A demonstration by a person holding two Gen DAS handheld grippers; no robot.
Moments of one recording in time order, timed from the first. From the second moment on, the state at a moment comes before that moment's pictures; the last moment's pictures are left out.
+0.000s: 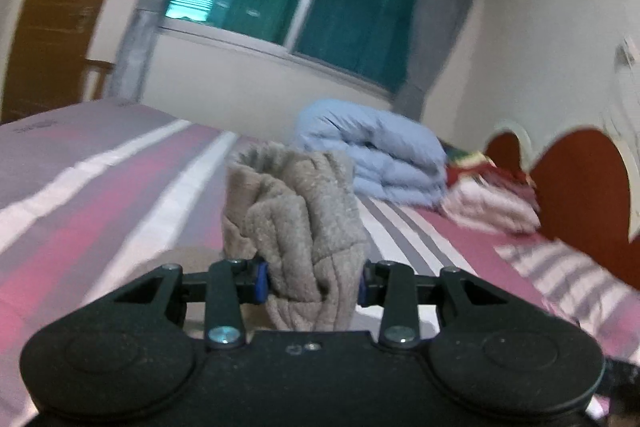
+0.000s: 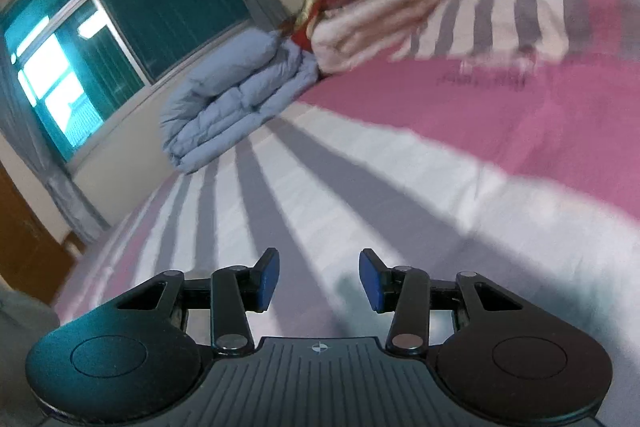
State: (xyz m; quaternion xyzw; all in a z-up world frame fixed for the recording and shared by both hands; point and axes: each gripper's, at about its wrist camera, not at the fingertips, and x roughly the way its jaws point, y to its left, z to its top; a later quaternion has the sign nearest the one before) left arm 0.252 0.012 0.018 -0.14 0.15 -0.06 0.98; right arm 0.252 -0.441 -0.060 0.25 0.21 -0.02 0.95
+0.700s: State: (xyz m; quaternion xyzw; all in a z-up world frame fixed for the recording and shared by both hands) left arm 0.257 -0.142 -0.056 0.06 0.22 -0.11 0.97; right arm 0.275 -0.469 -0.080 0.29 0.24 -0.02 0.93
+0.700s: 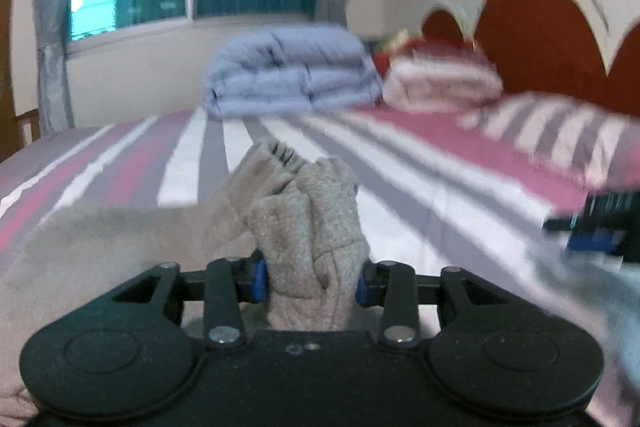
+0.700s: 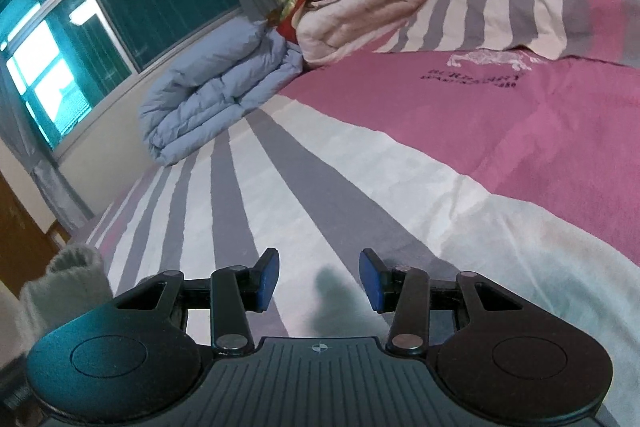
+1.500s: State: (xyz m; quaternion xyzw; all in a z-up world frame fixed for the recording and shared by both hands) left arm 0.149 0.093 -0.041 -0.02 0.16 0.08 0.98; right arm 0.247 -0.398 -0.054 0.31 0.22 0.17 0.91
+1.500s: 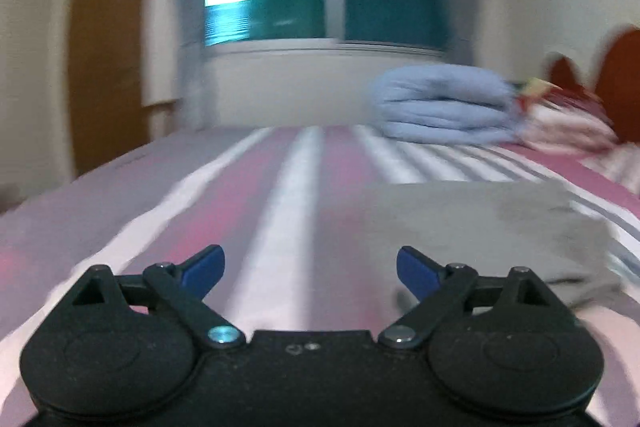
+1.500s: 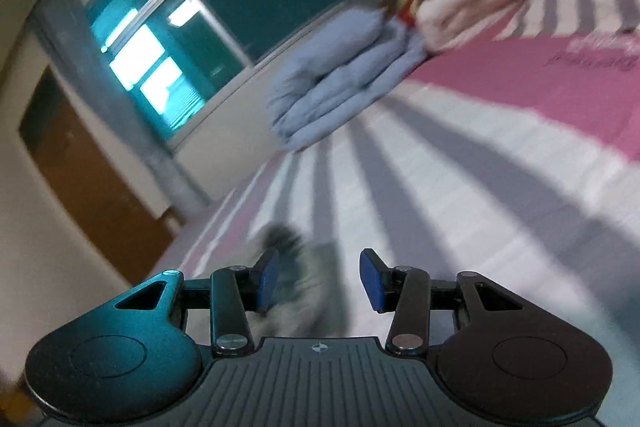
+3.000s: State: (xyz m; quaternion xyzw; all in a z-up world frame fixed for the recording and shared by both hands) left arm 0.139 0.216 -0.087 -0.24 0.20 0.17 0.93; right arm 0.267 -0.364 -0.082 0.39 0.24 0.17 0.87
